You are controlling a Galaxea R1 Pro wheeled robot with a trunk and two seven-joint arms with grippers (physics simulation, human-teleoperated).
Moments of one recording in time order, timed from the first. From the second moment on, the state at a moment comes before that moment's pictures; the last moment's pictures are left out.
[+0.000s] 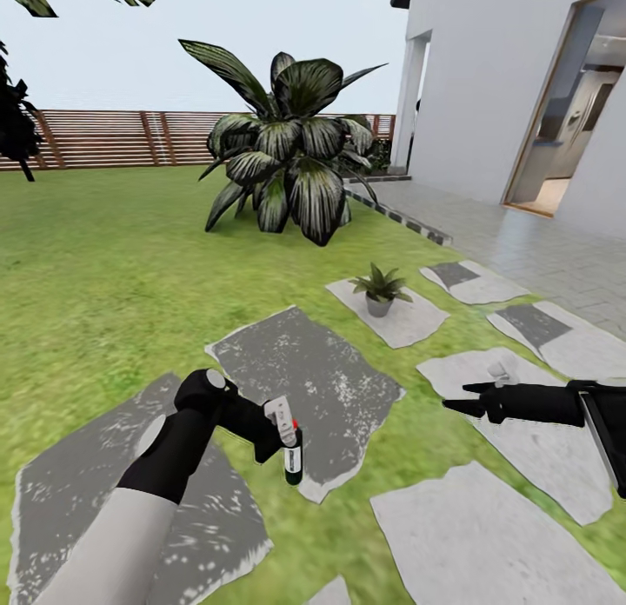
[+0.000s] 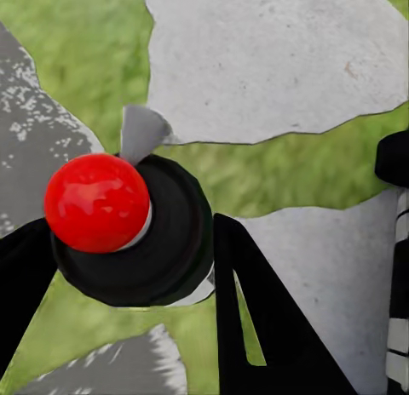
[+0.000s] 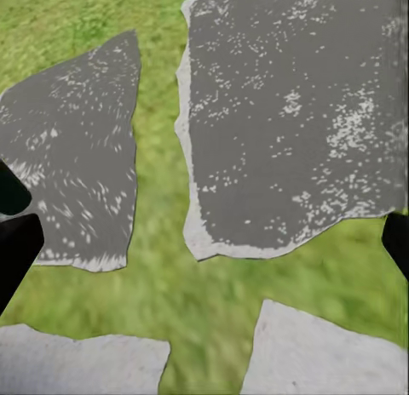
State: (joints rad) left arm -0.70 -0.07 -0.14 -1.23 -0.86 0.50 -1.54; right arm -0.58 -0.43 -0.19 -1.38 0.17 0.82 1.28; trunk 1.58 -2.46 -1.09
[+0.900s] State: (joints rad) left arm -0.70 -0.08 -0.14 -1.23 -0.87 0.50 -1.54; right arm -0.58 -0.42 -0.14 -1.42 0.17 0.82 1.28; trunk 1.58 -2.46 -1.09
